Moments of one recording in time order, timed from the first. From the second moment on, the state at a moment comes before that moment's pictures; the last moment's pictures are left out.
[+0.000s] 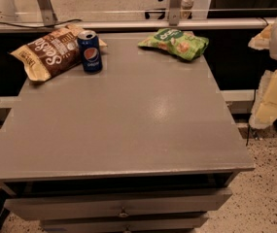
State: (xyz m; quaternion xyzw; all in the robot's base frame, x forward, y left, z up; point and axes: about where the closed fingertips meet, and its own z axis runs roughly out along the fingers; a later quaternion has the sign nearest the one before) arm 0.438 -0.216 0.977 -0.60 0.78 -0.04 0.16
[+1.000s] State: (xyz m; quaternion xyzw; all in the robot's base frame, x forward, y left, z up) arm 0.464 -0.169 0.967 -0.59 0.78 0.02 0.22
